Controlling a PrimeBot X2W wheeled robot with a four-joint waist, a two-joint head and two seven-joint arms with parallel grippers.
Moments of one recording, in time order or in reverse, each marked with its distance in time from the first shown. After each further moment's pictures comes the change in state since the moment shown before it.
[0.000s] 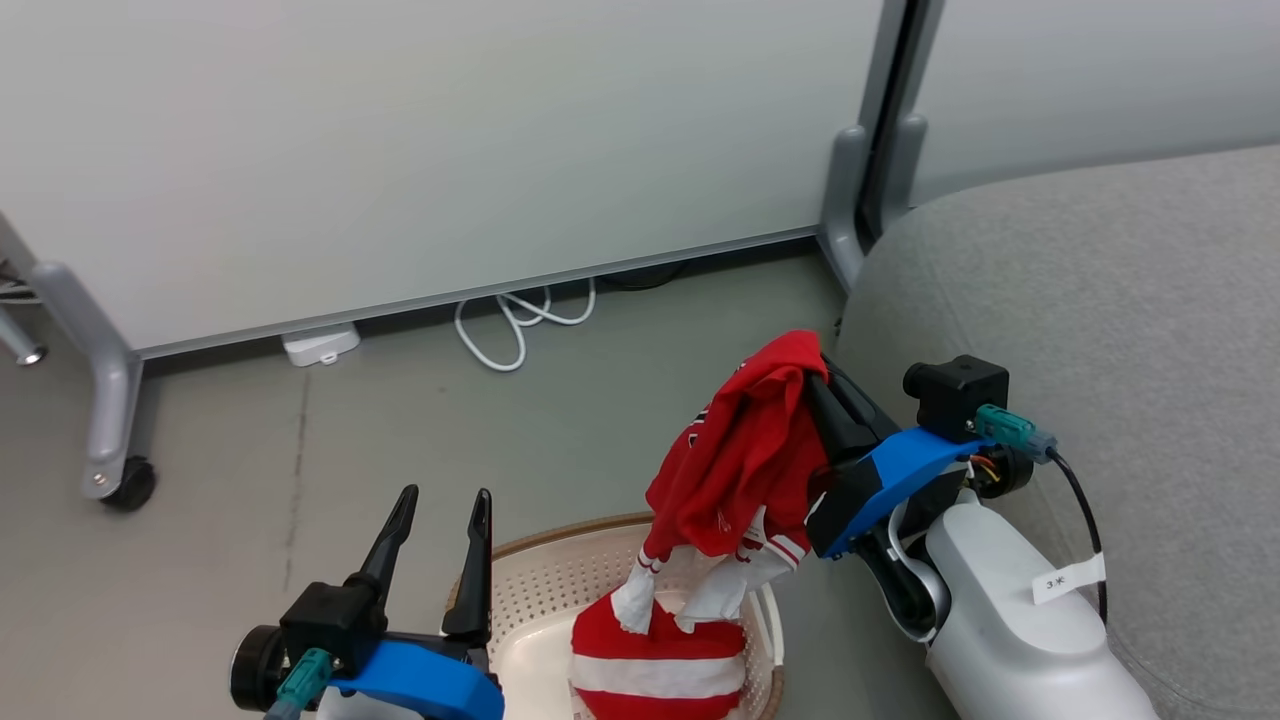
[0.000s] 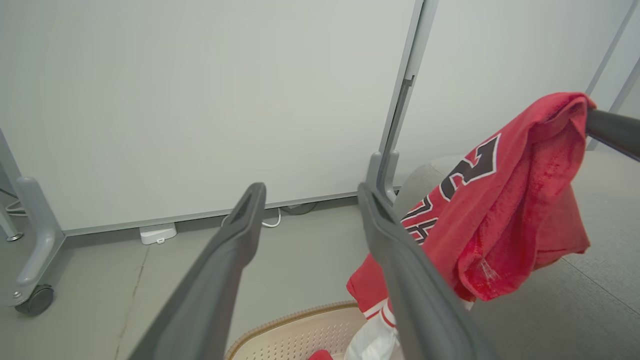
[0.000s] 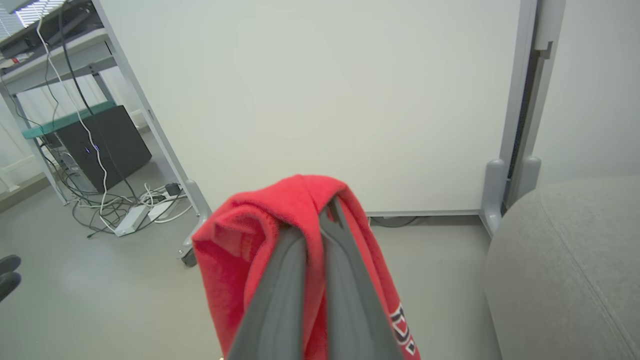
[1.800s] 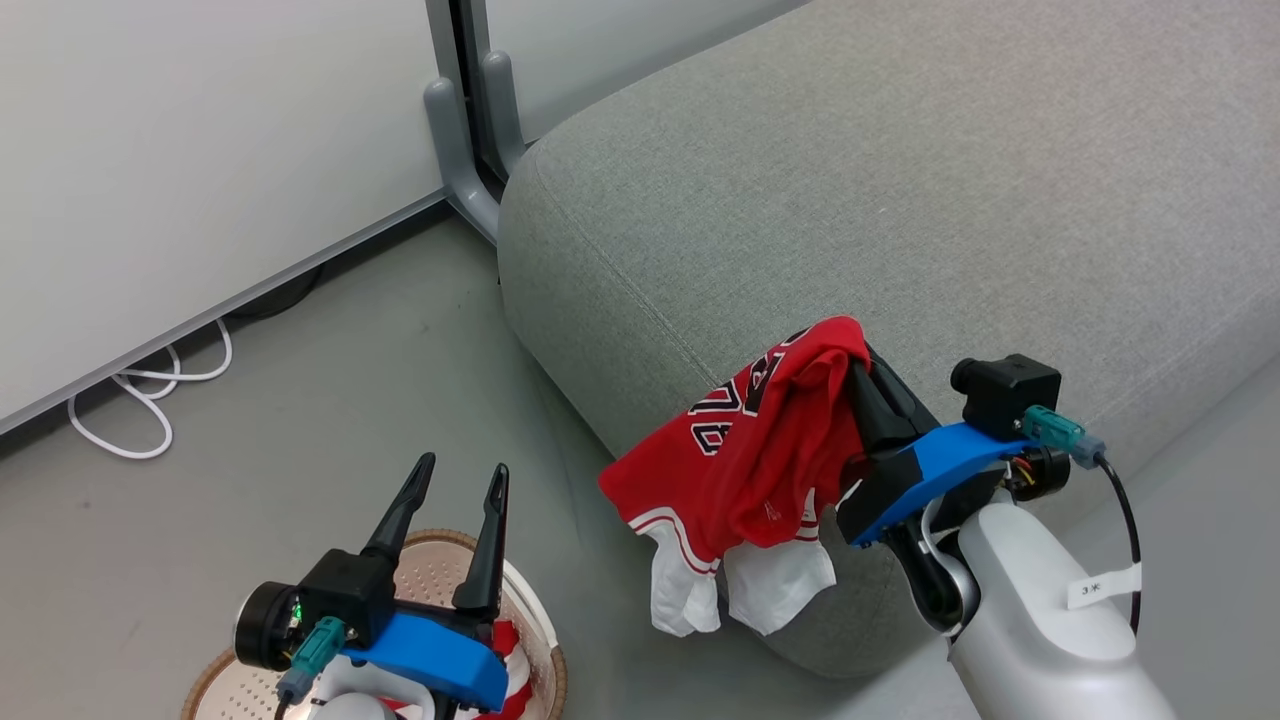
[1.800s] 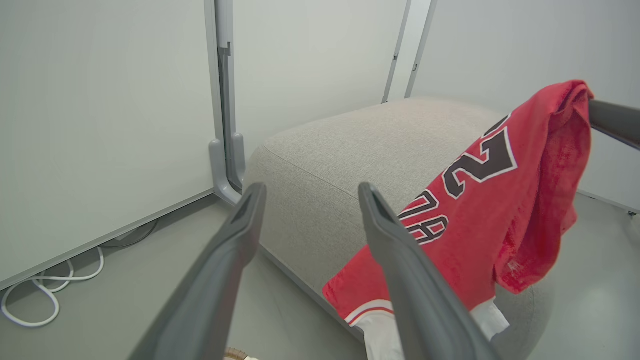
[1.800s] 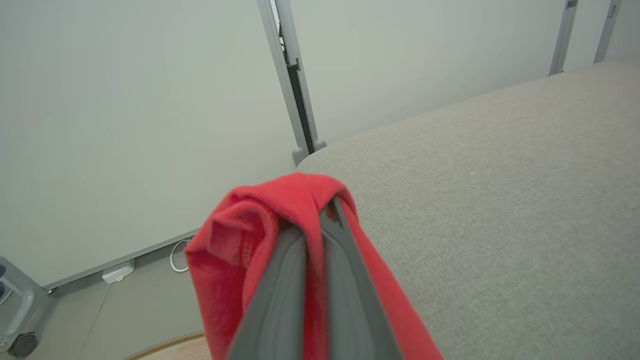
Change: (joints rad) left arm -0.064 0.040 -0.058 0.018 0.016 -0.005 0.000; right arm 0.038 -0.001 -0.106 -0.054 -0.029 0.000 0.000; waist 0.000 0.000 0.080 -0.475
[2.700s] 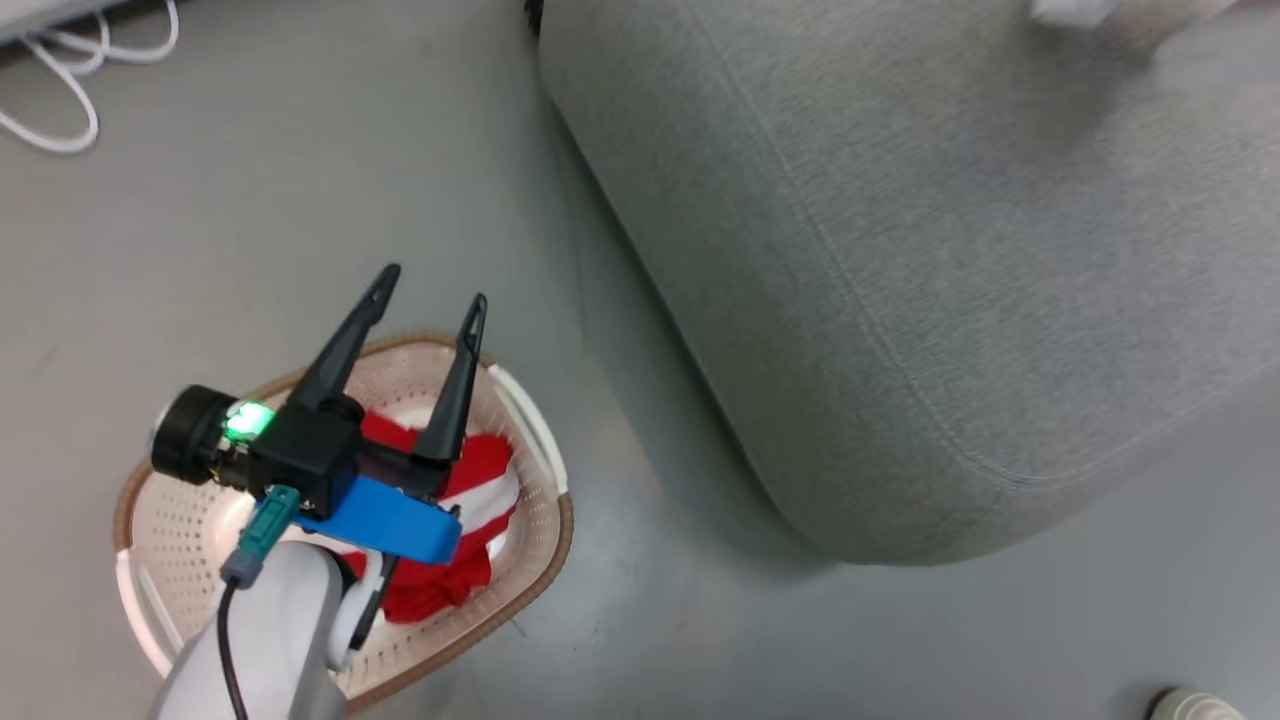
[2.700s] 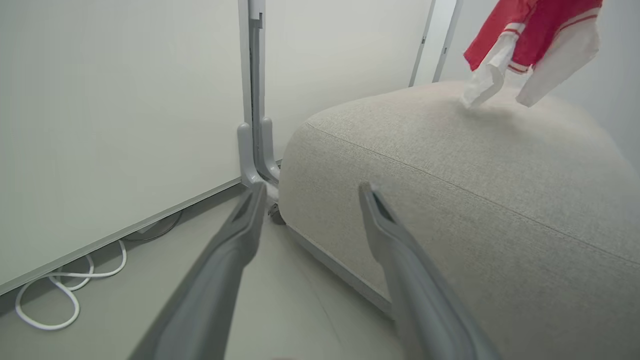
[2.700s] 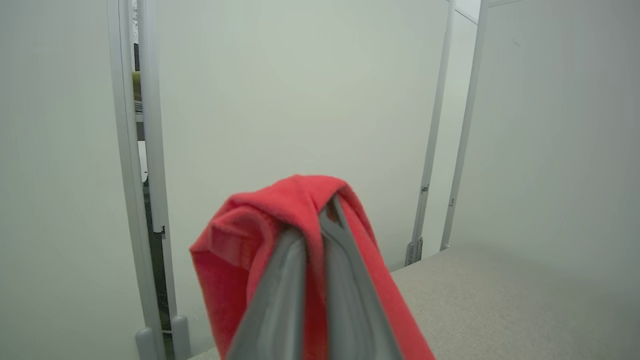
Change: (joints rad) left arm -0.228 0.142 -0.072 -0.106 0.063 0.000 0.002; right arm -0.624 -0.307 -0.566 -0.132 -0.143 0.000 0.228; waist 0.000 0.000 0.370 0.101
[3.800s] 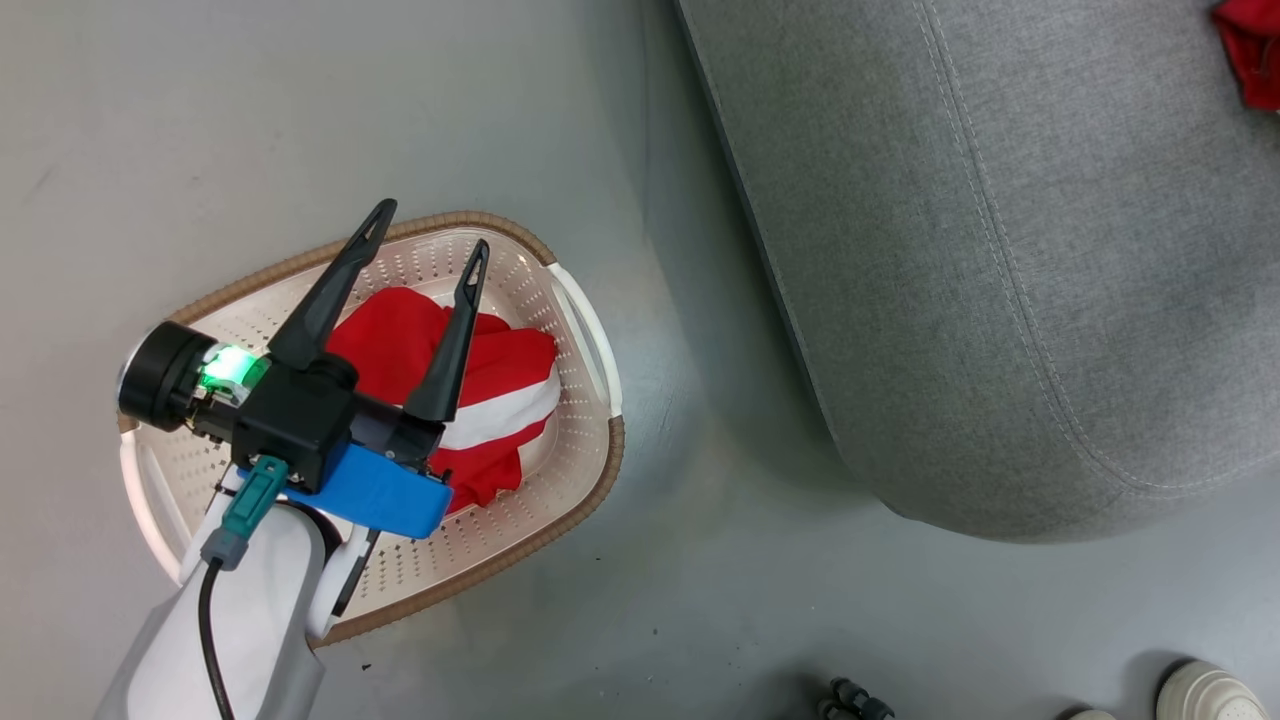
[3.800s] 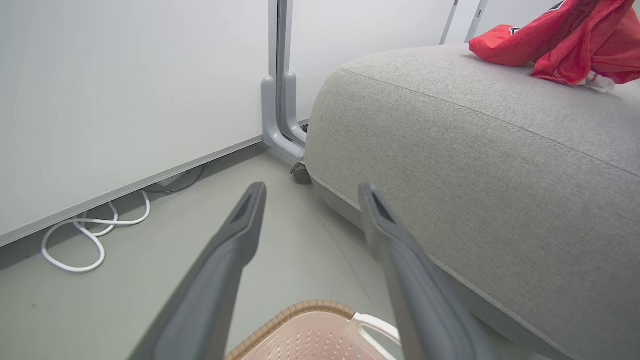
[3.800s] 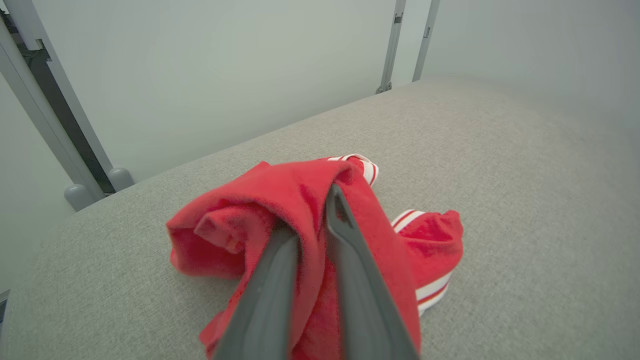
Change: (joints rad) left arm -0.063 0.065 -0.041 -0.107 0.010 0.017 0.042; right arm 0.113 0.057 -0.272 0.315 -0.121 0.000 -0.149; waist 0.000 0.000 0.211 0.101
